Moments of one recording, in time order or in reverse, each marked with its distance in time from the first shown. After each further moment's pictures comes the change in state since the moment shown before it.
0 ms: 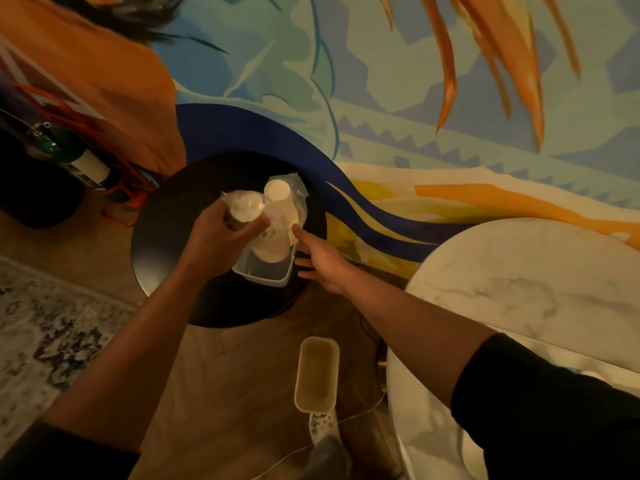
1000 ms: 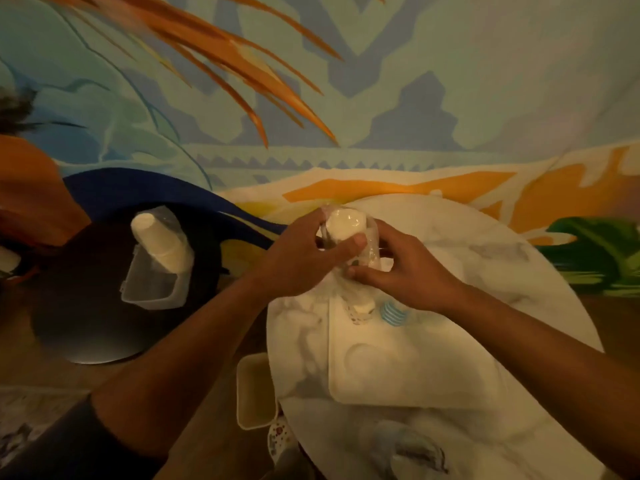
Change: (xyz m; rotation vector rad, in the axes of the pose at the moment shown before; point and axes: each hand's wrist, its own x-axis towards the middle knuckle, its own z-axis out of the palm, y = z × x) left_hand -0.186 0.261 0.287 0.039 -0.476 0.397; right_hand -0.393 0.053 -0.255 -0.575 0.398 -0.729
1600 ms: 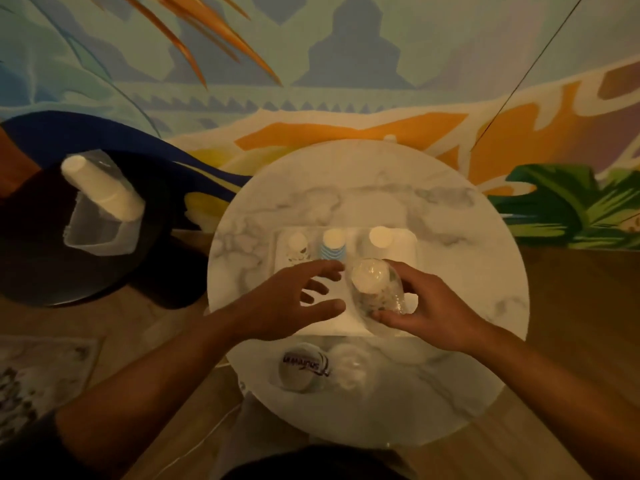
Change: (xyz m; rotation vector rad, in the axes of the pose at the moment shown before) left_hand -0.083 -0.004 0.162 0.041 -0.377 -0.162; right_hand -0.205 0.110 -0.074 -0.039 -0.091 0.176
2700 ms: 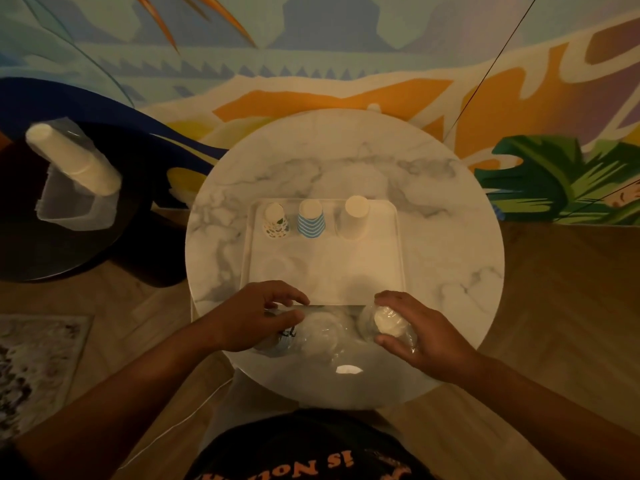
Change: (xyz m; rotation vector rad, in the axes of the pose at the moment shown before) left_hand -0.030 -0.051 0.059 0.000 -0.015 -0.092; right_hand -0.099 0.064 0.025 -0.137 -0.021 -0.007
